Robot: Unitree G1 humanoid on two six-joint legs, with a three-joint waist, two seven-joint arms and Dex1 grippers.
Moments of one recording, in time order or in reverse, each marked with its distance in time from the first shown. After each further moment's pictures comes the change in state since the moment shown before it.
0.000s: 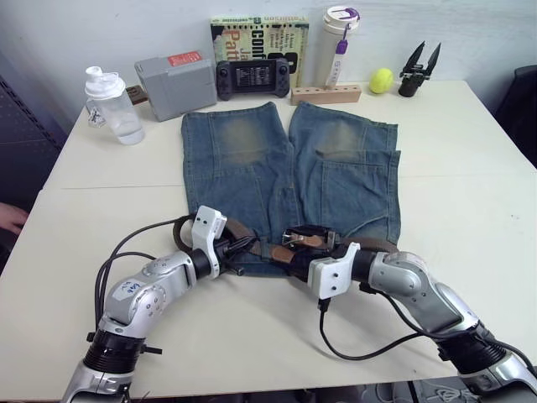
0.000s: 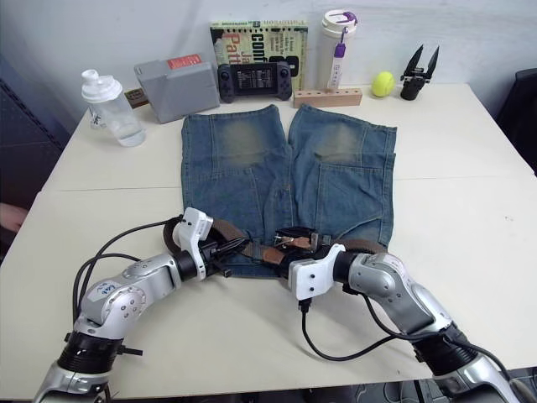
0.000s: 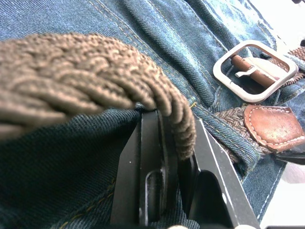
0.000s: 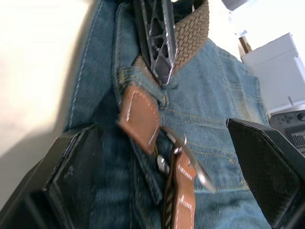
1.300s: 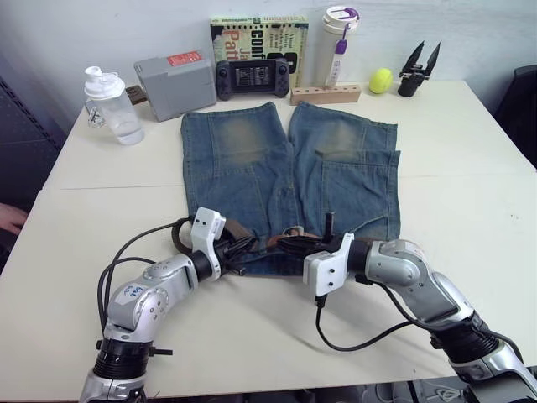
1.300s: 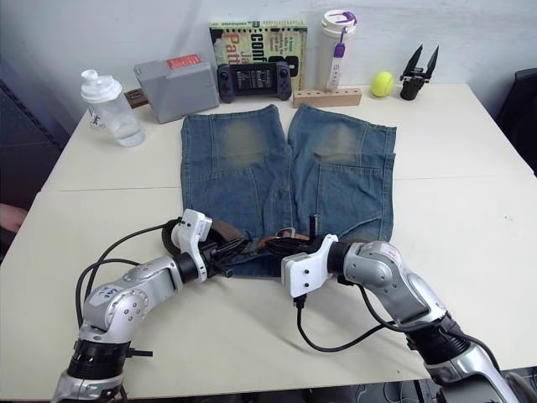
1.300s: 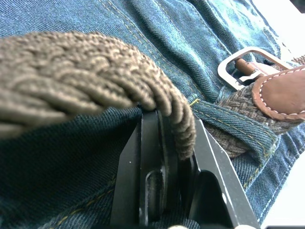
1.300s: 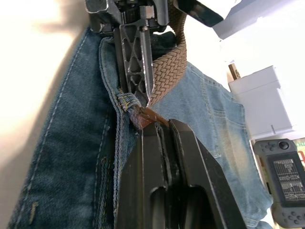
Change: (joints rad) left arm 0.028 -0.099 0.077 -0.052 0.091 0.094 -0.019; right arm -0.053 0.029 -0.018 -0.021 0.009 -0.019 0.085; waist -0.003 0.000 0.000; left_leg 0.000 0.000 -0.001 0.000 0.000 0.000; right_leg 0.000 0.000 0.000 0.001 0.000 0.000
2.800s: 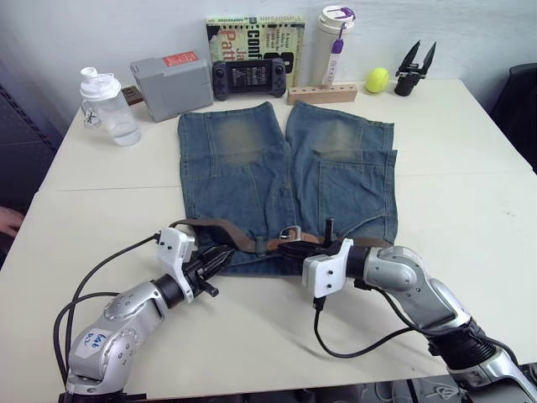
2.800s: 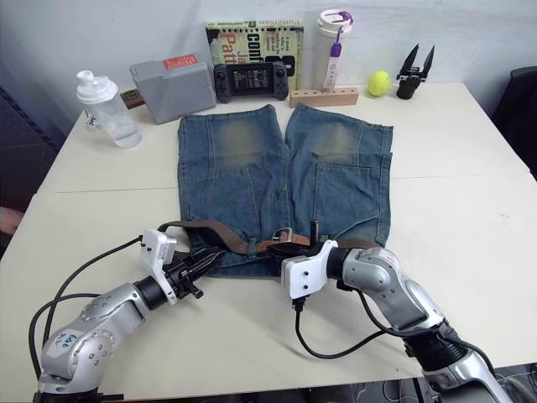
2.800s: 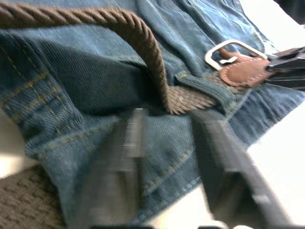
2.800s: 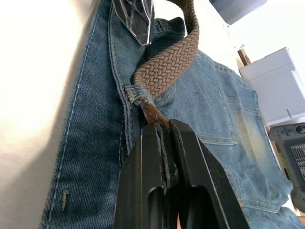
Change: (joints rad) left arm 0.279 0.050 0.116 -0.197 0.054 -0.173 -0.094; right arm 0.040 0.020 -0.003 -0.012 0.005 0.040 0.002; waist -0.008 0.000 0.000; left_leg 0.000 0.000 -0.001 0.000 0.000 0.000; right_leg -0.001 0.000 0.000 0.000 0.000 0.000
